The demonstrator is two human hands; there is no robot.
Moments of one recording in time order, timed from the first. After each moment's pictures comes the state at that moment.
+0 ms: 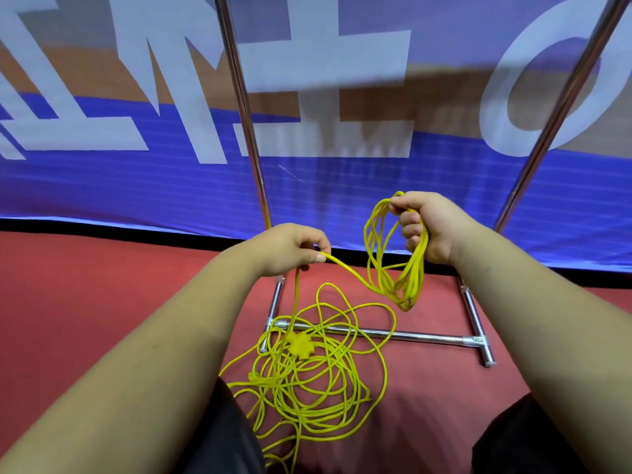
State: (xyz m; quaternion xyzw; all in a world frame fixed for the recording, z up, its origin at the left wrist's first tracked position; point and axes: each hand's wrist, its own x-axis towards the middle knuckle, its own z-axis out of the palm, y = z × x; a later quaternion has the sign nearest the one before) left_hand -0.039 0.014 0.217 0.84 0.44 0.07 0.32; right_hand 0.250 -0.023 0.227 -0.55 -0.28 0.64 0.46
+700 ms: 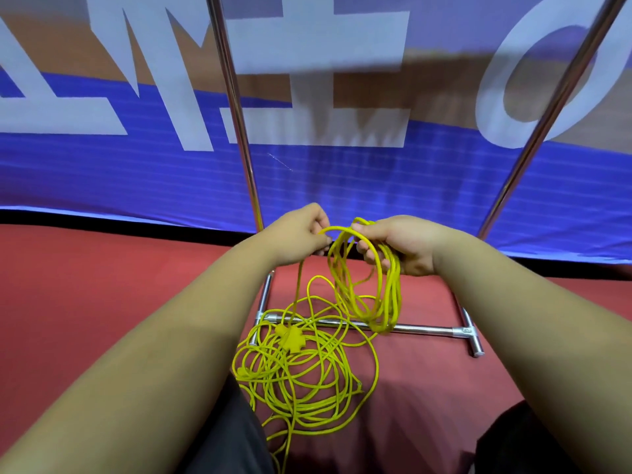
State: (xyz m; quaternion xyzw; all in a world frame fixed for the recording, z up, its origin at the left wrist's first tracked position) left_hand -0.007 0.024 0.197 0.80 0.48 0.14 0.32; right_hand 0.213 -0.036 0.204 -0.56 -0.38 0.67 0.29
